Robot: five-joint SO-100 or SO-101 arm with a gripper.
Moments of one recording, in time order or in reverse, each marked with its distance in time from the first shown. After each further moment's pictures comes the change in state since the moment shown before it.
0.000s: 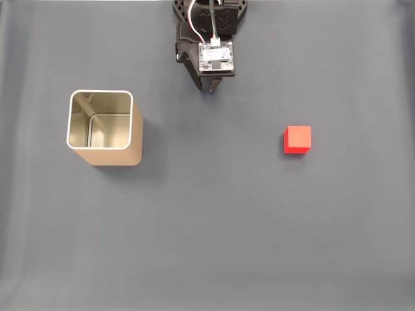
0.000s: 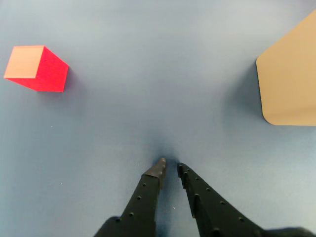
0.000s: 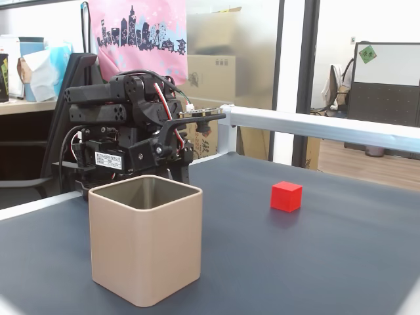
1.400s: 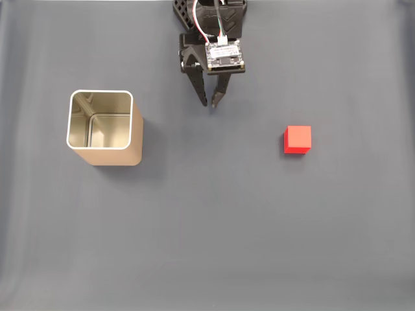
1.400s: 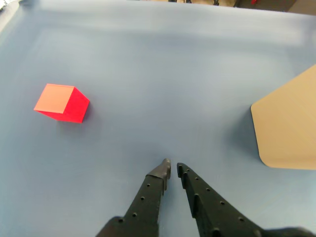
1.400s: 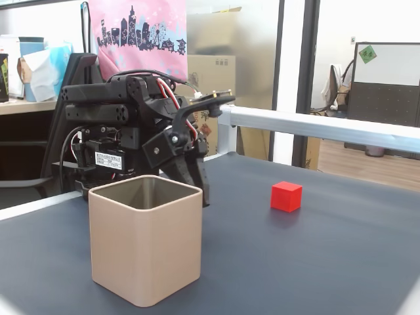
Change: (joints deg) arm -4.0 -6.0 -2.8 -20.7 -0.2
